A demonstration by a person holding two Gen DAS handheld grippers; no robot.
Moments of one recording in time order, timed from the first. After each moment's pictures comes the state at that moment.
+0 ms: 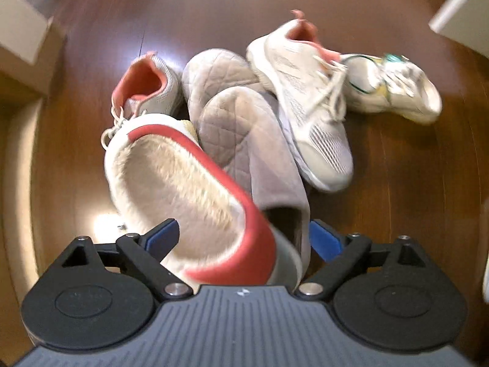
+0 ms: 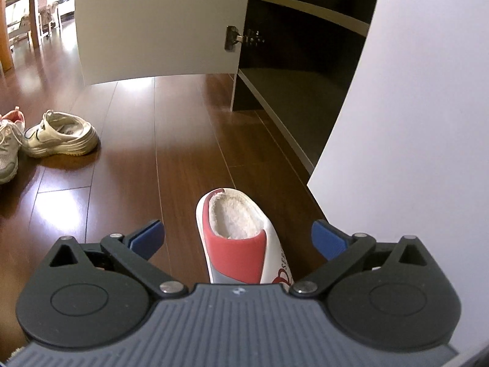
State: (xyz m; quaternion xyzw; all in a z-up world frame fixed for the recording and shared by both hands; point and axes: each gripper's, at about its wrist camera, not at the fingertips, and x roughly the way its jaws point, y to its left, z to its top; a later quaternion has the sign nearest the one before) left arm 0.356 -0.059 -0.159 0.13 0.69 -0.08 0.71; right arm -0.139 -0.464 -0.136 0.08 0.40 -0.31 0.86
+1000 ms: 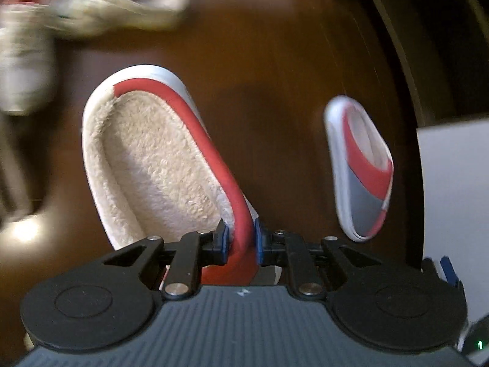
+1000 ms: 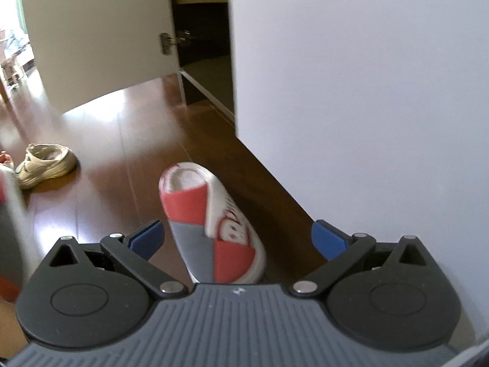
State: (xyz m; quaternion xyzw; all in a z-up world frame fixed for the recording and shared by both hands) left arm 0.103 -0.329 -0.182 0.10 0.72 -0.33 0.60; right arm -0.245 -0.466 -0.134 0.19 0.36 -0.38 0.83
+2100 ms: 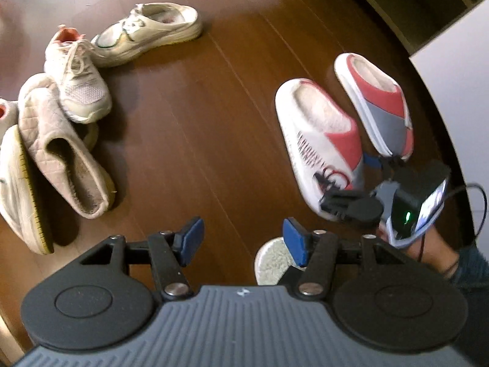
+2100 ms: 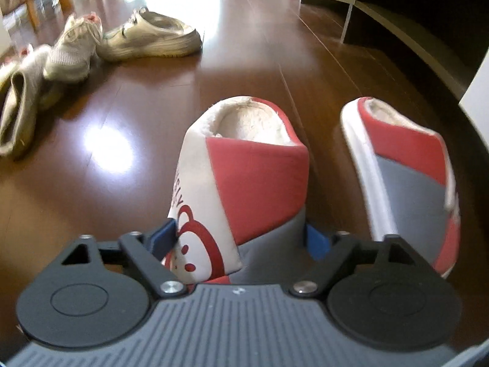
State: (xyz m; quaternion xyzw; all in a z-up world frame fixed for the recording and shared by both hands) left arm 0.086 -0.183 -0.072 0.22 0.63 -0.35 0.66; right arm -0.082 -0.358 -0.249 0.08 0.49 -0.18 0.85
